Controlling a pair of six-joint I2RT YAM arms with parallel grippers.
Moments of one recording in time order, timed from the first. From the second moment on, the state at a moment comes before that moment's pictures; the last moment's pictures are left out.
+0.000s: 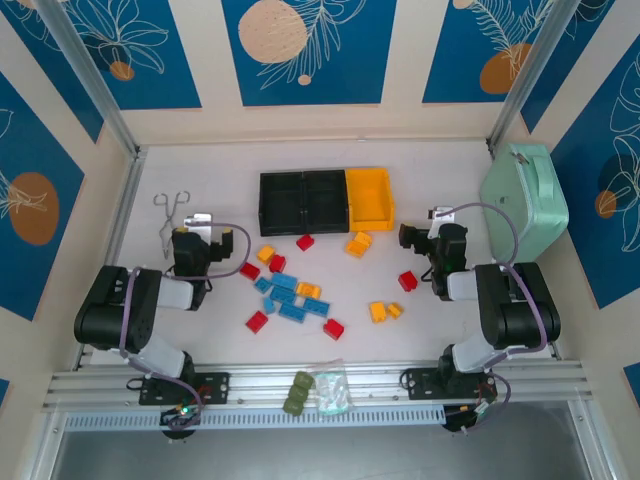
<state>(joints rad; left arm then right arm) -0.11 1.57 0.35 0.86 -0.17 0.06 0.03 1.54 0.38 0.74 -0.01 0.10</state>
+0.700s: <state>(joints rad) -0.11 1.57 0.35 0.86 -0.17 0.06 0.03 1.54 0.38 0.74 -0.04 0.10</state>
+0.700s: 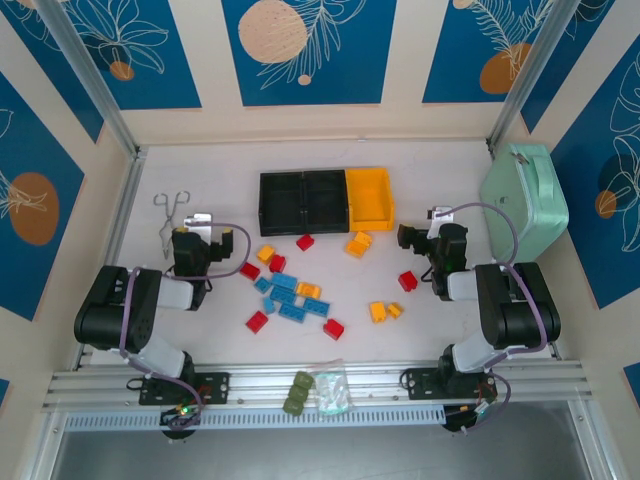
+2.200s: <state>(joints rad) -0.18 1.13 0.68 -0.23 0.26 -0.51 0.28 1.29 0.89 -0.51 -0.14 0.71</state>
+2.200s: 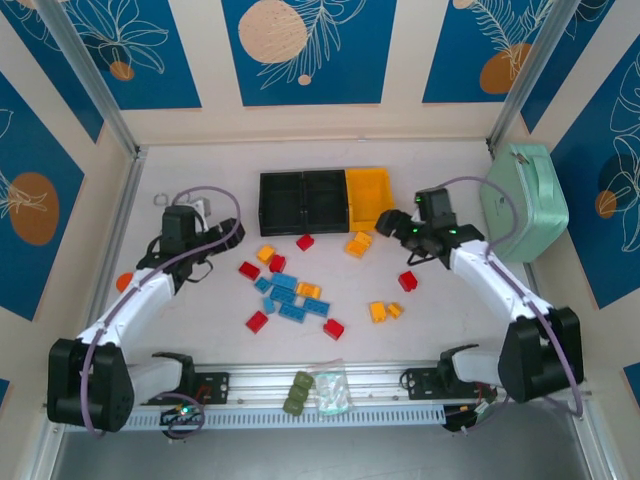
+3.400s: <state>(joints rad) -0.42 0.98 0.53 -0.38 0.27 -0.58 0.58 1.83 1.16 -0.65 0.12 0.96</state>
